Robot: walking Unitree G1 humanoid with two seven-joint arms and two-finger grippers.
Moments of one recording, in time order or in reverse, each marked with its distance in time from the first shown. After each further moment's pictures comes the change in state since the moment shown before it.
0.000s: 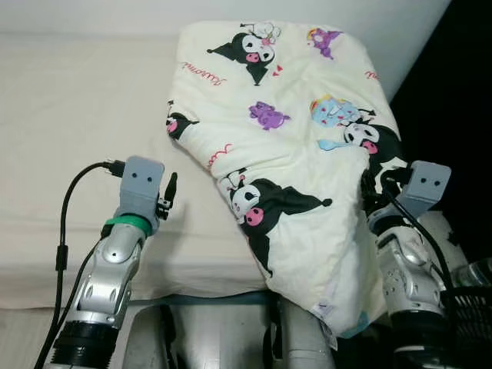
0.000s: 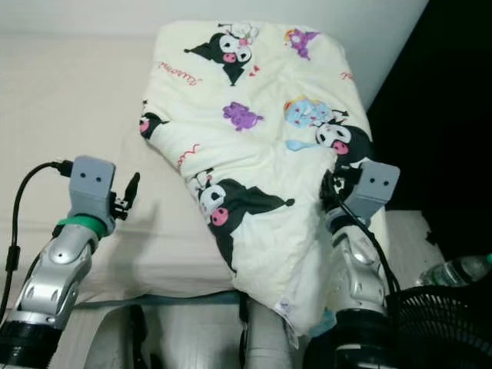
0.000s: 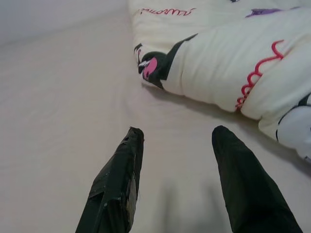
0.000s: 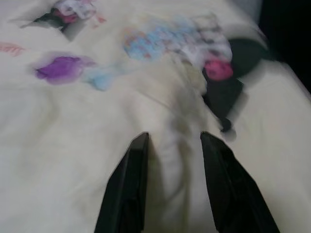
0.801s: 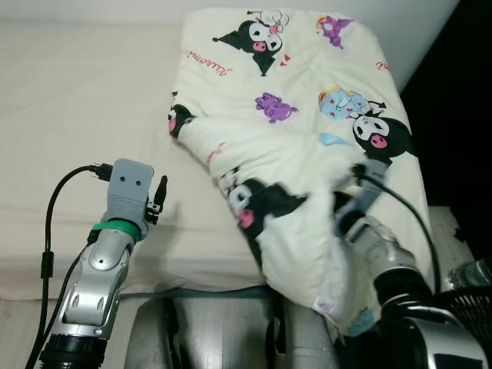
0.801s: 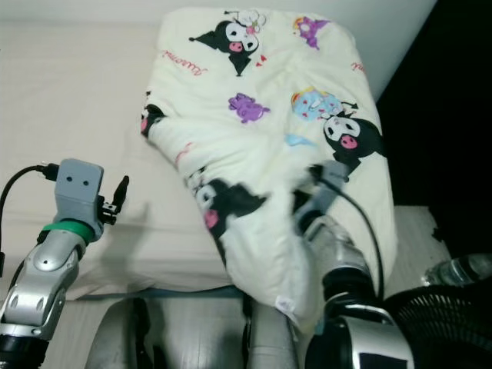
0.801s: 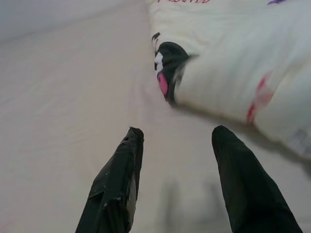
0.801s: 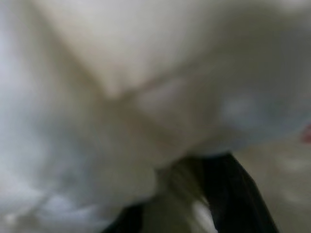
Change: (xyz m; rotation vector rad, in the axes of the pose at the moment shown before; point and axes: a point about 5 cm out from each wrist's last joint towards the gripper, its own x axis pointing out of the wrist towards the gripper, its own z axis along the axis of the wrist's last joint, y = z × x) left arm -0.009 0.012 0.006 0.023 0.002 0.030; right arm 0.004 0.078 -0.034 0.080 0.316 0.658
